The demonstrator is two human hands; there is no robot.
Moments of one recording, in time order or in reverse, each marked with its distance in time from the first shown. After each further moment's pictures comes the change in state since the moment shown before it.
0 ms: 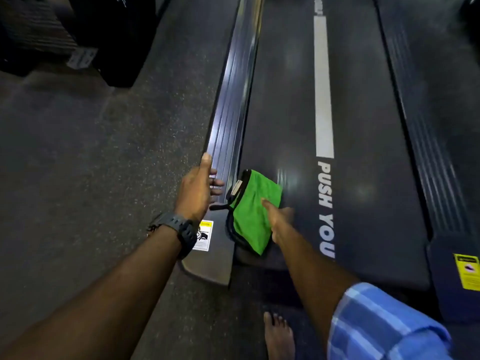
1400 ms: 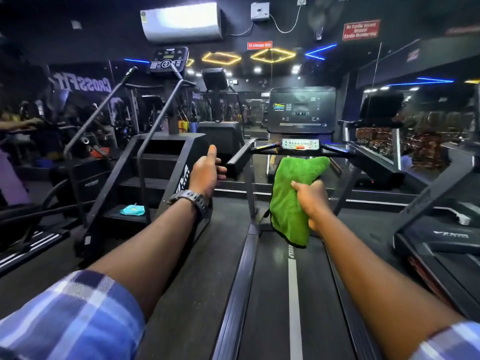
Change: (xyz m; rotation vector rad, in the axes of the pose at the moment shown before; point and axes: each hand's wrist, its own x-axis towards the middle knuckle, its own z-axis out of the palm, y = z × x) left_hand -0.266 0.676 -0.033 -0.164 0.096 0.793; right_hand -0.533 -0.612 -0.319 0.173 -0.131 -1.083
